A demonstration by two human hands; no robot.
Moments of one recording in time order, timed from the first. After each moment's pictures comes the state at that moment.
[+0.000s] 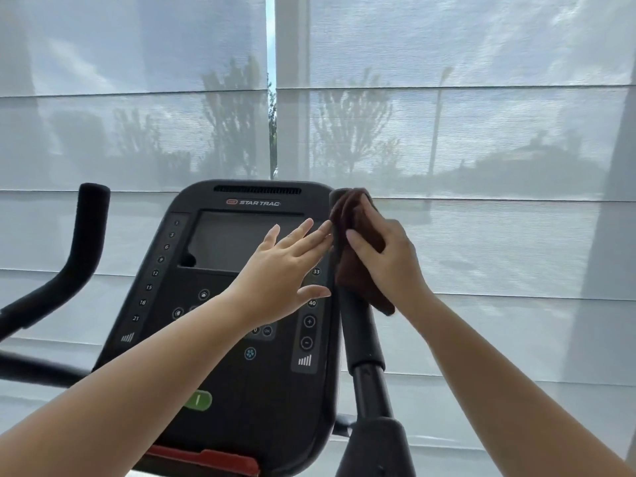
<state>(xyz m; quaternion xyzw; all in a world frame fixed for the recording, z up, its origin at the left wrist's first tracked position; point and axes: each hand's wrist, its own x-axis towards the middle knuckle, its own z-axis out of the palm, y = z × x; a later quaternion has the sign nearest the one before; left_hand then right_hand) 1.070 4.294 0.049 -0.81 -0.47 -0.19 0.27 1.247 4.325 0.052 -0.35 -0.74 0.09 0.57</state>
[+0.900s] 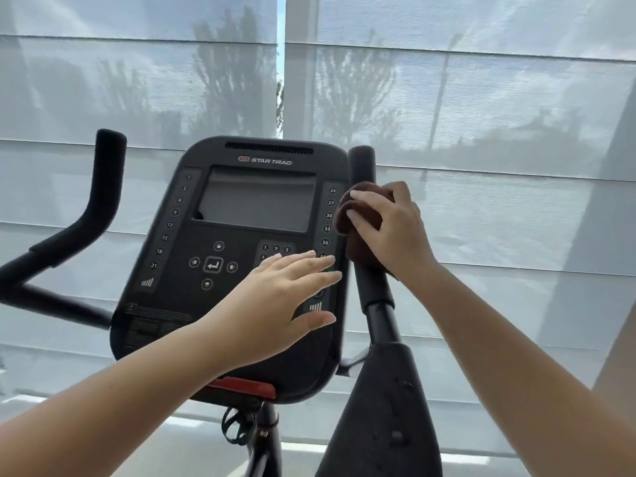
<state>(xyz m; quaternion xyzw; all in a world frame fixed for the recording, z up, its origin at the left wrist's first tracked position) 1.056 4.193 0.003 -0.85 -0.45 -0.24 0.11 1.231 4.293 0.040 -0.45 -0.76 -0.06 0.47</state>
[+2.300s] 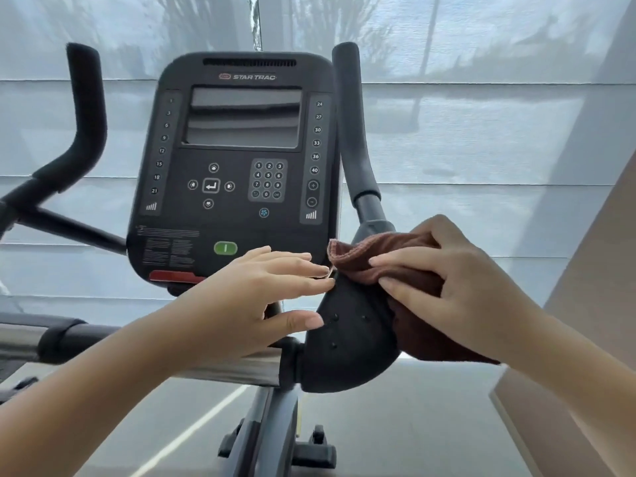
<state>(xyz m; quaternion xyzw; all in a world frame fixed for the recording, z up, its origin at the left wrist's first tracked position) 1.044 4.095 -0.041 -0.90 -0.39 -0.20 -0.04 1.289 4.103 -0.038 -0.42 -0.83 0.06 0.35</state>
